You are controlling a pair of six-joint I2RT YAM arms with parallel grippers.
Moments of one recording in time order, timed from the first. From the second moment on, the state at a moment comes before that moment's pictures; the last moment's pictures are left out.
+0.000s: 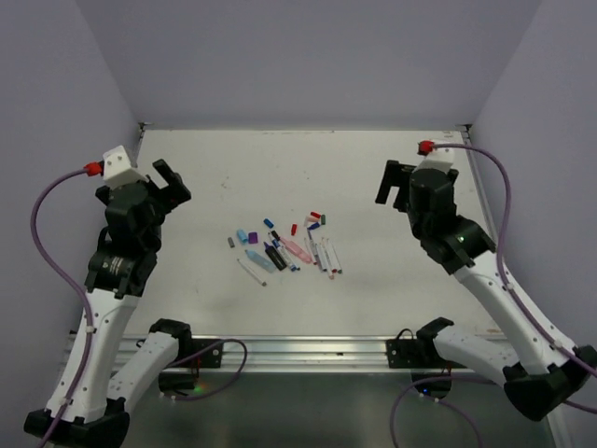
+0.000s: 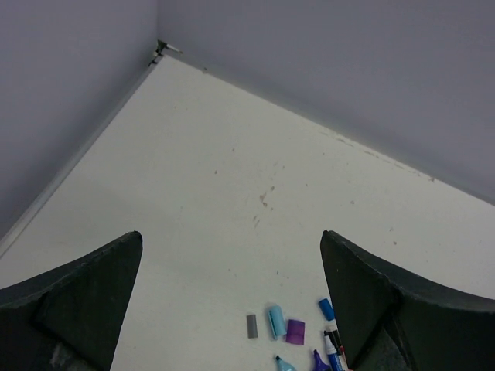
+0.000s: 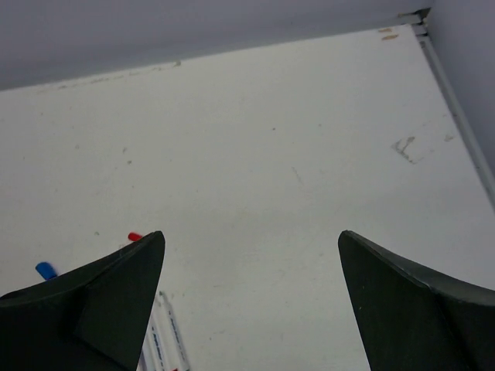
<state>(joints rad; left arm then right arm) -0.20 0.79 1.02 -0.49 -0.45 -0.40 0.51 1.05 1.09 -0.48 0.53 0.33</state>
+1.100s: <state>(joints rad) -0.19 0.51 1.09 -0.48 -0.55 -0.28 0.52 0.35 0.90 -0.44 0.71 0.06</state>
